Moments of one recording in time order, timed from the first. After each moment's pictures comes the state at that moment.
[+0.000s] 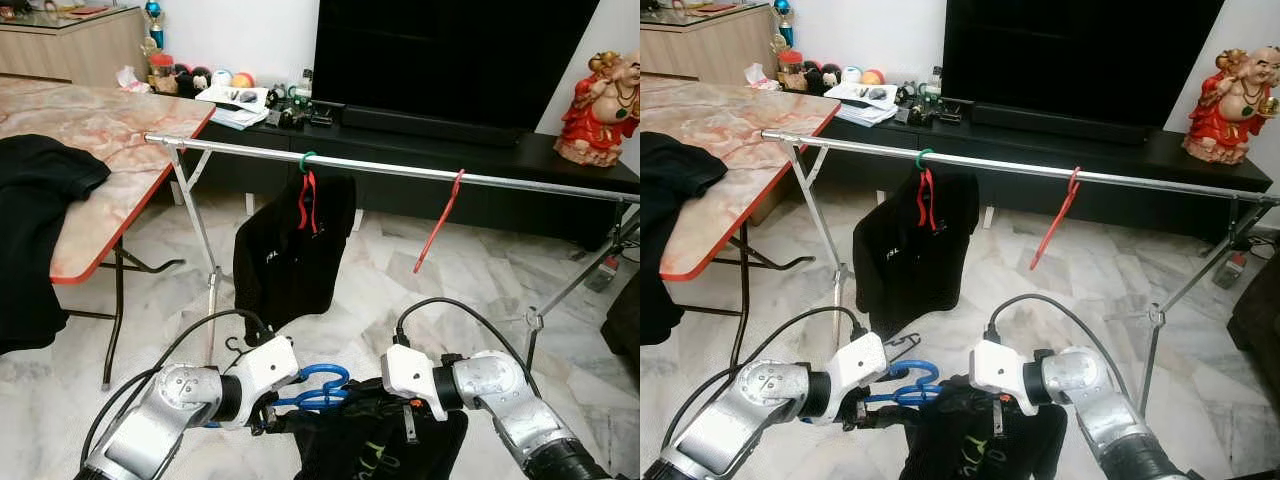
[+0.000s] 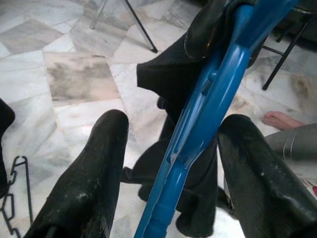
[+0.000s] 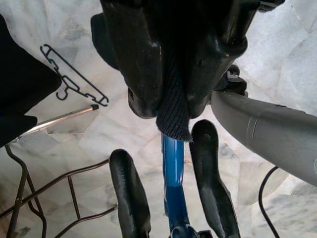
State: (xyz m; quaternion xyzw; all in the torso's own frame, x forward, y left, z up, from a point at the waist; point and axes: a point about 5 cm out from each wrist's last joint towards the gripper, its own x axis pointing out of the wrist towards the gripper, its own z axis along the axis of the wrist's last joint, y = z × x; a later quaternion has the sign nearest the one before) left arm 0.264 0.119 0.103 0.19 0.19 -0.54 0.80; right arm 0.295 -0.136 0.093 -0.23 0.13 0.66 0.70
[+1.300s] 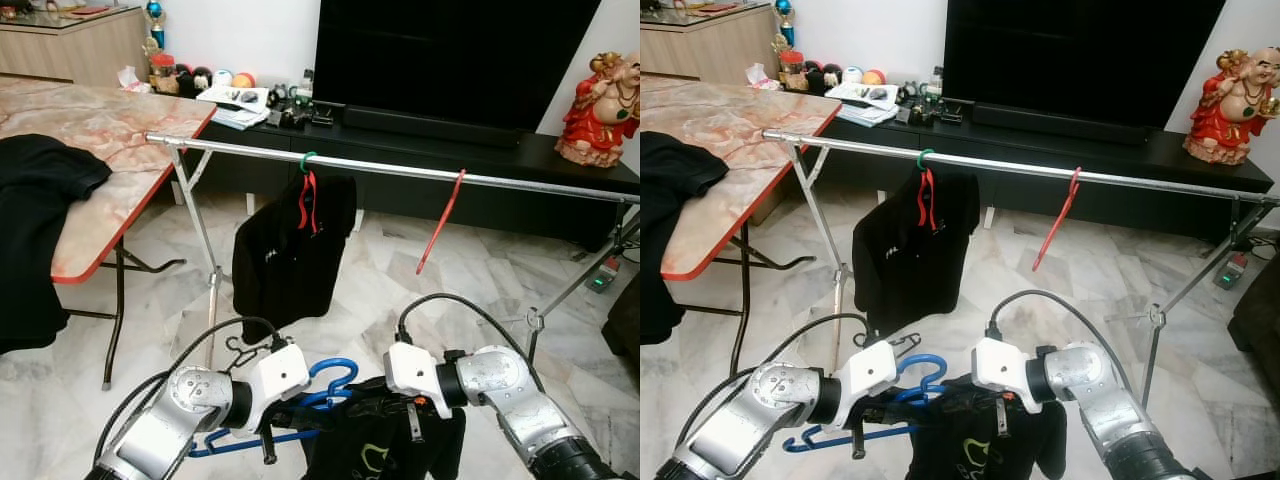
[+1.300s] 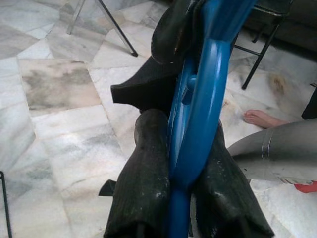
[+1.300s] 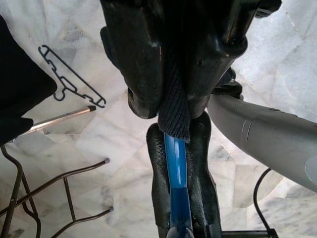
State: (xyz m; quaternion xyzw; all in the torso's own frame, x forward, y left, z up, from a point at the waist) left arm 0.260 0.105 0.102 0.17 0.19 -0.58 0.78; right arm 0.295 -0.139 0.100 -0.23 0.14 0.66 0.70
